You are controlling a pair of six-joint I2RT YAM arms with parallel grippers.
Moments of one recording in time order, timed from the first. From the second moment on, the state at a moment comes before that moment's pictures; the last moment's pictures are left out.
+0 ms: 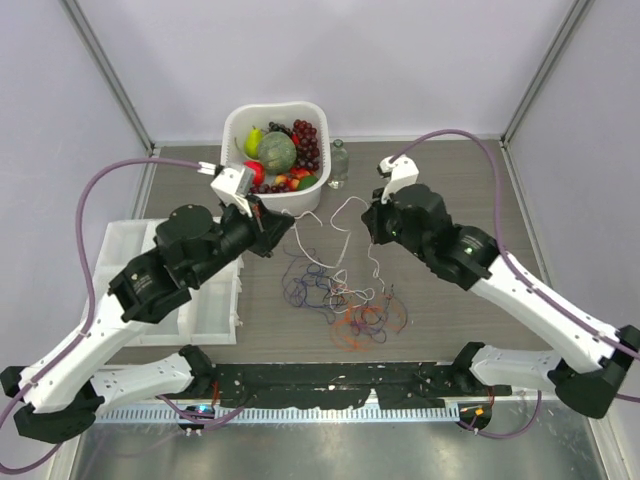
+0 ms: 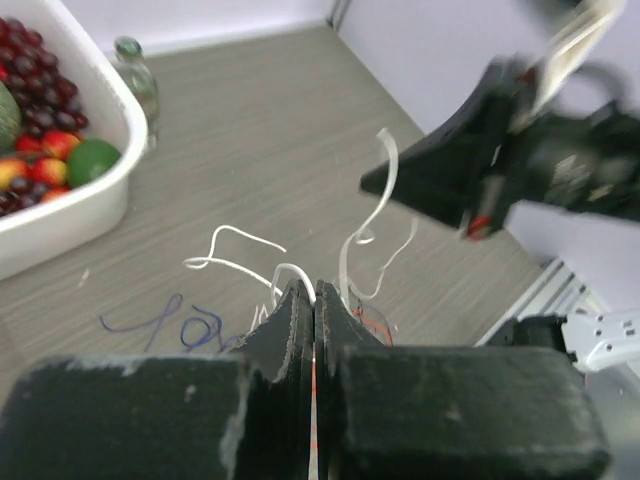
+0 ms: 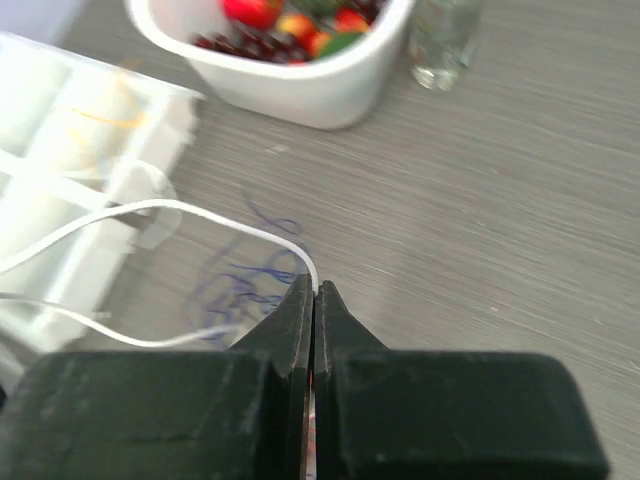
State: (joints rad) left arm -0.90 0.91 1.29 -0.51 -0.19 -0.37; right arm 0.81 1.15 1.20 -0.52 0.32 0.30
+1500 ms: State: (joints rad) left arm -0.90 1.11 0.70 0.46 0.35 -0.47; right arm 0.81 0.98 1.02 -0.34 -0.01 0.92
